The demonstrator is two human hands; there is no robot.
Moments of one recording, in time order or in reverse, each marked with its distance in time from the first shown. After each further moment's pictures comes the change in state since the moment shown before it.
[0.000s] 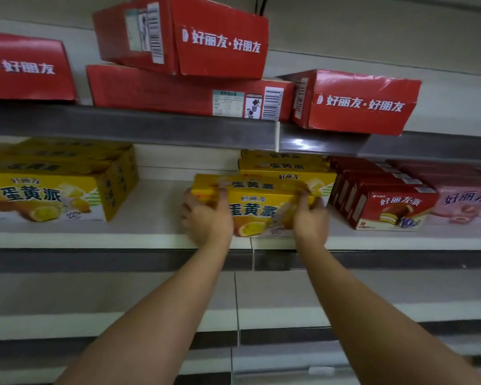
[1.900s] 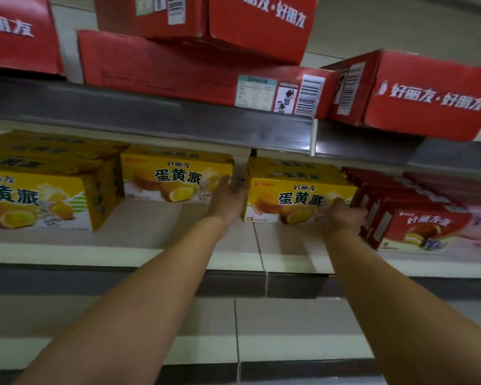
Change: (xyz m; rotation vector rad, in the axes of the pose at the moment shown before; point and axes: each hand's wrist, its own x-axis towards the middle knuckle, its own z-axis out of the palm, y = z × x) left_hand 0.064 0.010 0.037 -0.143 -0.621 0.127; right_hand 0.086 0.002 0.023 0.355 0.293 0.282
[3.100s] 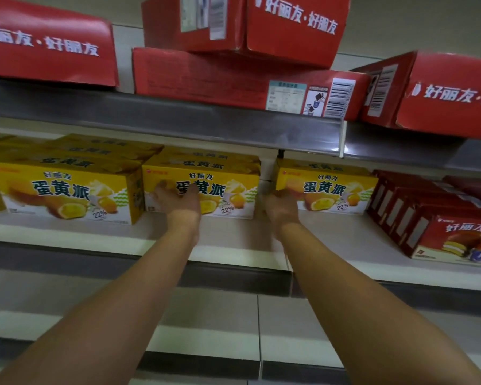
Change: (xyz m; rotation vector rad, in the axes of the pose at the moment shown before) left_hand -0.012 -0.024 -0.096 -0.256 0.684 -0.105; right_hand -0.106 0.018 0.083 -0.239 -0.752 -0.178
